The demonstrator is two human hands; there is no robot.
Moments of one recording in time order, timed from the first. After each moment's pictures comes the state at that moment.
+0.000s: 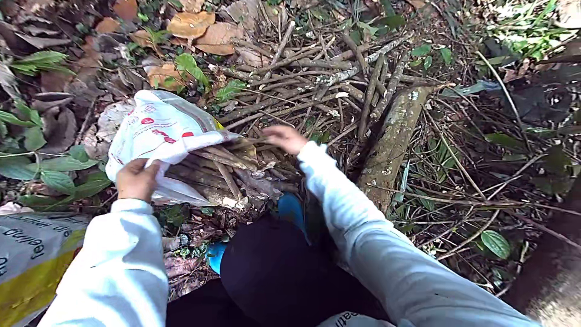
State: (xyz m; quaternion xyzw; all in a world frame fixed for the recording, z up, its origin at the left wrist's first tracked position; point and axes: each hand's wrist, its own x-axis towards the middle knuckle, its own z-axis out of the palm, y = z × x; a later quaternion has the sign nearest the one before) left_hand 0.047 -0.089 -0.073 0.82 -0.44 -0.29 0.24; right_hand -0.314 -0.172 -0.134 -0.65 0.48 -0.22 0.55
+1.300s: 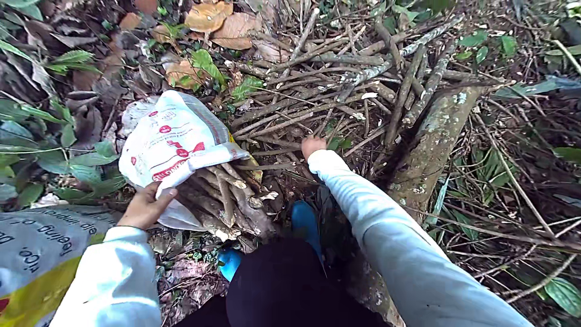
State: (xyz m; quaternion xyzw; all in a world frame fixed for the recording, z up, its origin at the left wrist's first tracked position) left_hand 0.071 -0.072 -0.067 0.80 -0.46 -0.37 0.10; right_hand -0.317 -0.216 -0.233 -0.68 0.66 0.21 0.25
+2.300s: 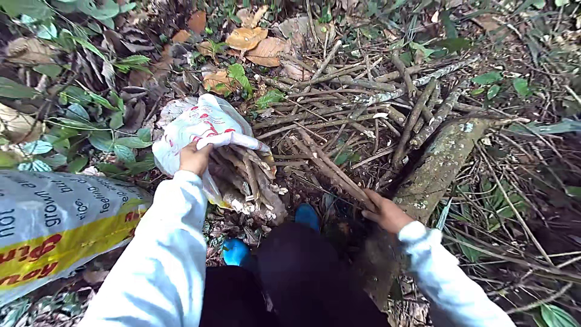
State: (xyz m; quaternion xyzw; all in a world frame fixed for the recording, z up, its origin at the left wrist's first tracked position) left_hand 0.000 -0.106 -0.043 0.82 -0.37 -0.31 0.30; right_hand -0.470 -0.048 -0.111 -0.64 0.61 0.06 0.46
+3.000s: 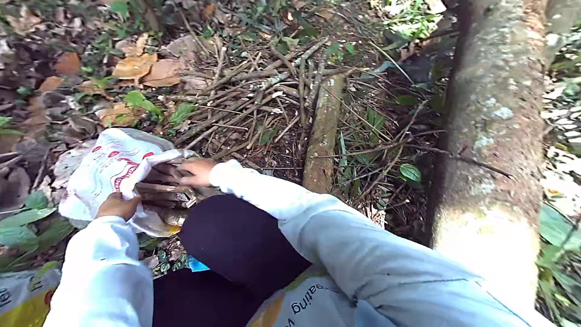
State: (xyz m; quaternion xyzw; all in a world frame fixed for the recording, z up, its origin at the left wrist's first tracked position) left_hand 0.005 -0.055 -0.050 0.81 -0.52 -0.27 -0.06; right_hand -0.237 -0.071 -0.068 -0.78 0.44 -0.13 0.42
